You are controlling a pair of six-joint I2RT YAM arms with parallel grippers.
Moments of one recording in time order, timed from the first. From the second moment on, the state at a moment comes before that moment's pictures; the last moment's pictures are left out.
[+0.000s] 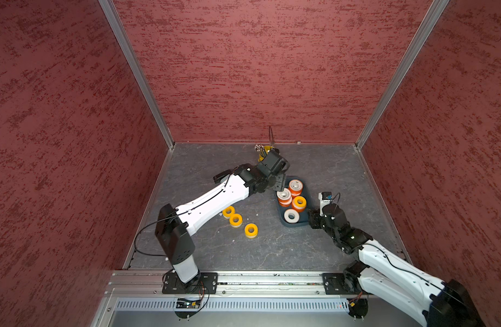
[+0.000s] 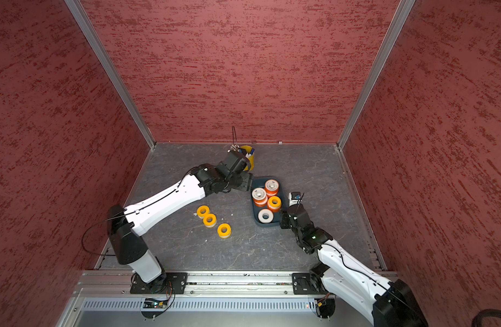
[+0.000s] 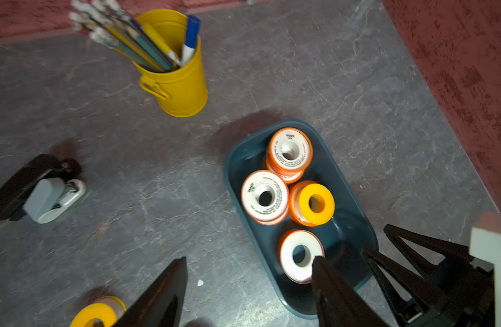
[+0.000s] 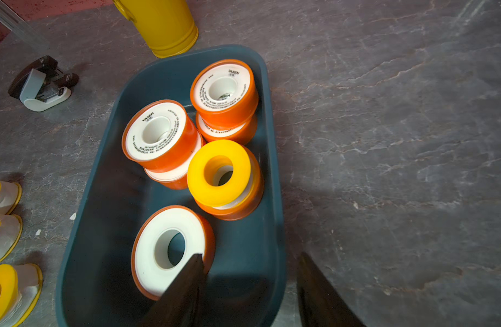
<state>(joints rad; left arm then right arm) -0.83 1.63 1.58 -0.82 -0.25 -0.48 0.55 0.86 0.35 -0.15 0.23 0.44</state>
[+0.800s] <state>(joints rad) -0.64 0.73 1.04 -1.10 -0.40 -0.52 0.55 0.90 0.35 -0.15 0.23 0.44</state>
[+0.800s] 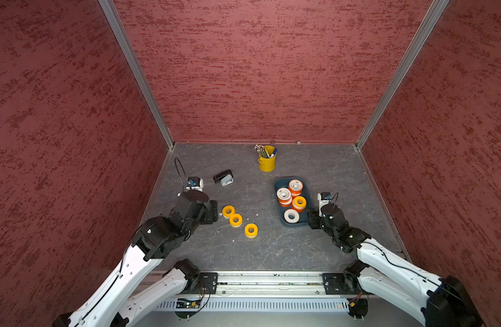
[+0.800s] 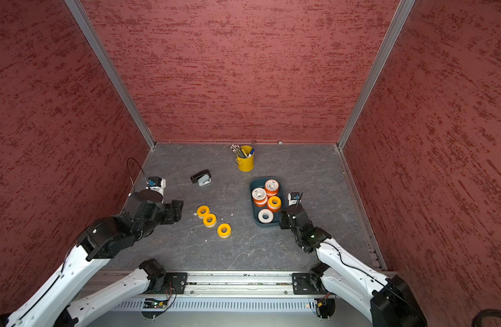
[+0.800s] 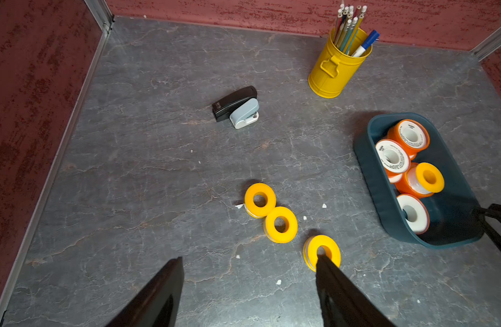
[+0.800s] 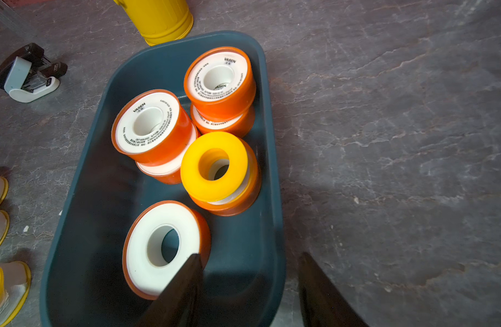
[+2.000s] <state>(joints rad) -0.38 0.67 0.95 -1.01 -0.23 -0.43 0.87 1.60 1.11 -0.21 -0.09 0.24</state>
